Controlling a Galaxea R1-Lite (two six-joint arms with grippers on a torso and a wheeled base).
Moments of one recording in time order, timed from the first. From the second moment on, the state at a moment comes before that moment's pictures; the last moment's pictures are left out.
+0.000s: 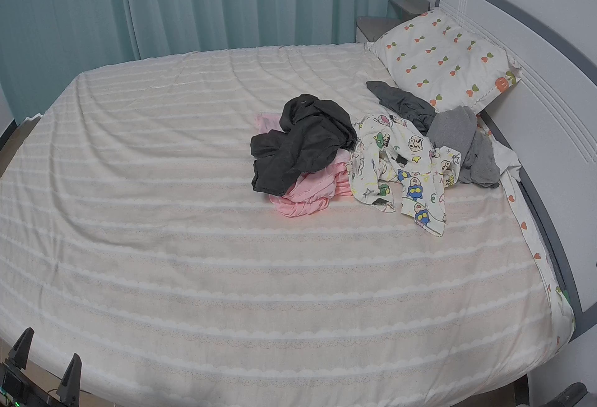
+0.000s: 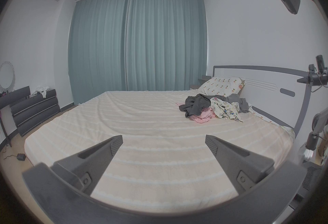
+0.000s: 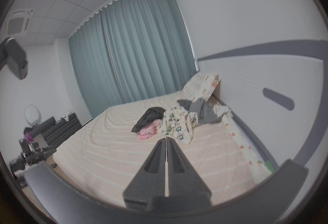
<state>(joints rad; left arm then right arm) 0.00 0.02 -0.02 0.02 -0.02 0.00 0.01 0.44 -0.38 -0.01 0.20 0.21</state>
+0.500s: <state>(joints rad) 0.00 0.02 -0.02 0.02 -0.02 0.00 0.07 1.17 -0.49 -0.26 0.28 0.40</state>
